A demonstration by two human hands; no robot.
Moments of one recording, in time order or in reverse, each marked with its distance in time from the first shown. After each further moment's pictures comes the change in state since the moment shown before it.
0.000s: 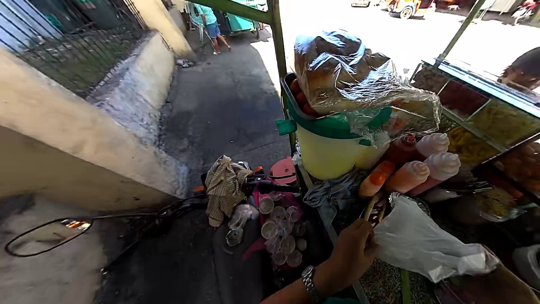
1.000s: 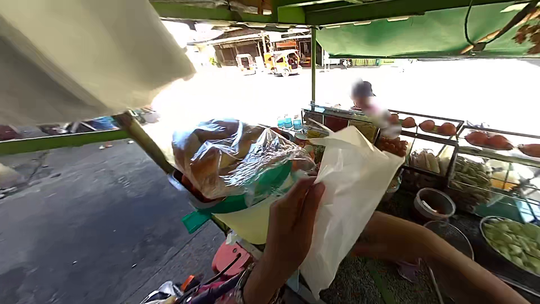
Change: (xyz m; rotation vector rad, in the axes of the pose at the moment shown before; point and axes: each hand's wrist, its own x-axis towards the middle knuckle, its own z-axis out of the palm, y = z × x) left_hand 0.110 0.128 -0.099 -0.157 0.140 0.655; right_hand 0.036 -0.080 0.102 -1.302 -0.633 -0.674
